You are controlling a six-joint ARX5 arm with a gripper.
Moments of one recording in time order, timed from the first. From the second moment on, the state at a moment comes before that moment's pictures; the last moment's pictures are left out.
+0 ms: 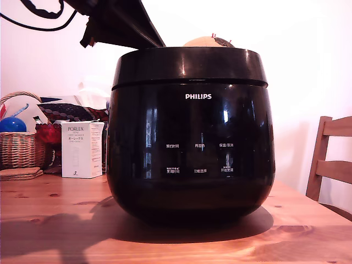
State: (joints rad) arm -0.63 1.35 1.10 -0.44 0.42 0.04
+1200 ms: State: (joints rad) arm -0.62 1.38 1.09 -0.35 0.44 0.07
